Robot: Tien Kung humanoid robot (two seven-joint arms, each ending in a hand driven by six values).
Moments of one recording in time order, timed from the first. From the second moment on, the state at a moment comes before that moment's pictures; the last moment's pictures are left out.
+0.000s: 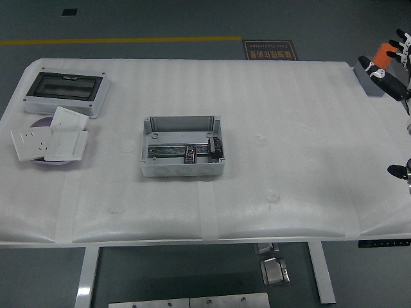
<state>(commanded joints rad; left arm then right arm) 0.01 0.19 -0.98 -0.18 1.16 -0.13 0.30 0.29 -0.47 1.36 1.27 -1.40 -0.37 0.10</state>
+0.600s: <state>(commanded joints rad) 0.03 0.21 -0.95 -0.18 1.14 -0.13 0.29 0.26 -0.45 1.40 1.31 -1.49 -0.37 0.08</state>
